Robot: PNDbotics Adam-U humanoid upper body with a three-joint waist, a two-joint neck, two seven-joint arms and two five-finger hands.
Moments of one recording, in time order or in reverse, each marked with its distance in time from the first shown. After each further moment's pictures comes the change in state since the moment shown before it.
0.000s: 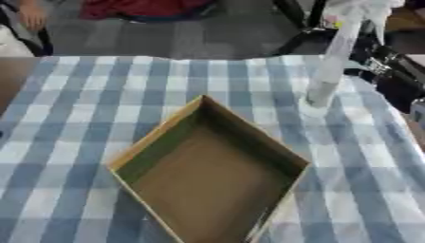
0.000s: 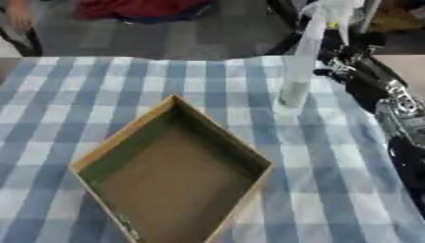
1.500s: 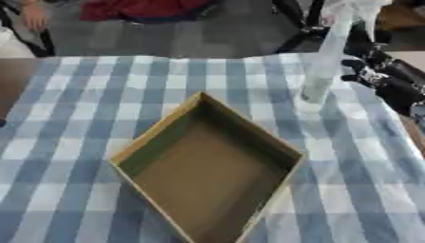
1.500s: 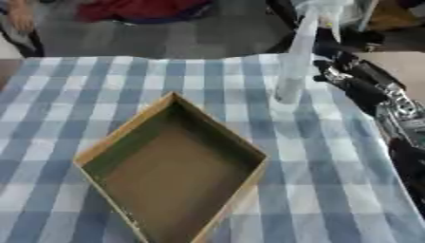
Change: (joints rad) left arm 0.010 0.000 0.000 0.001 0.001 0.001 0.010; right arm 0.028 0.025 0.014 0.031 0.046 -0.005 0.054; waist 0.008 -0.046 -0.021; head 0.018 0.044
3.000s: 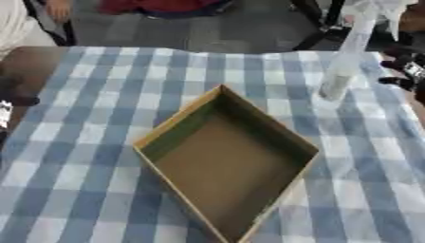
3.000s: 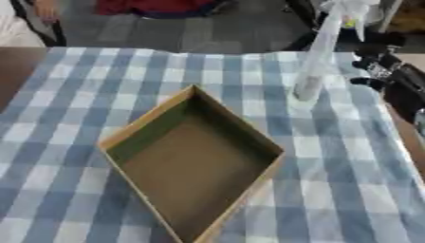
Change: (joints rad) left arm 0.011 0.008 0.006 0.000 0.000 0.003 0.015; right arm 0.025 0.010 0.001 0.038 0.036 -0.029 -0.047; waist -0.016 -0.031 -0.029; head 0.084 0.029
